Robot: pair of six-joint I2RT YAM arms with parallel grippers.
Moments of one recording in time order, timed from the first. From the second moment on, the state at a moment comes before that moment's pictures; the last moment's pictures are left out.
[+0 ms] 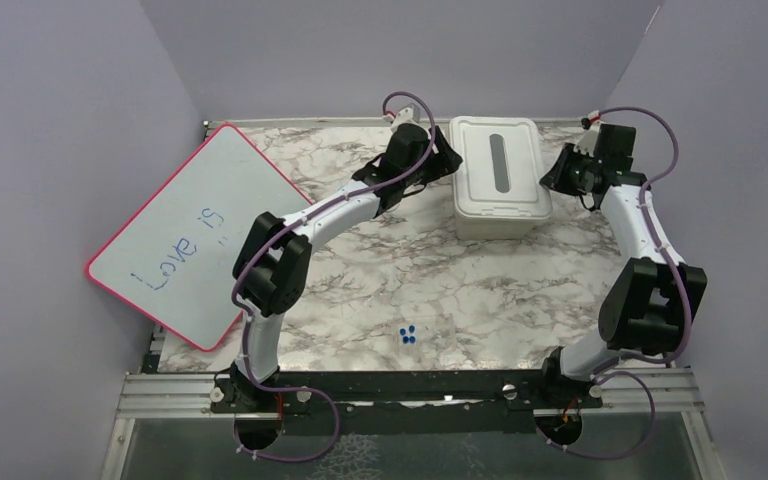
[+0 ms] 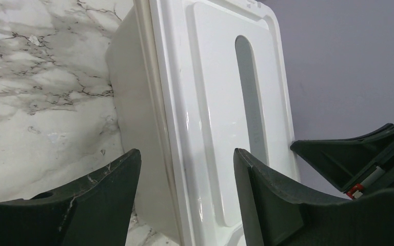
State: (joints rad) left arm -0.69 2.00 1.65 0.02 -0.07 -0.86; right arm -0.18 1.55 1.26 -0.42 -0.29 0.13
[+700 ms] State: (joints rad) left arm -0.67 2.10 1.73 -0.06 -0.02 -0.77; right arm -0.18 1.62 1.32 -0.40 -0.34 0.09
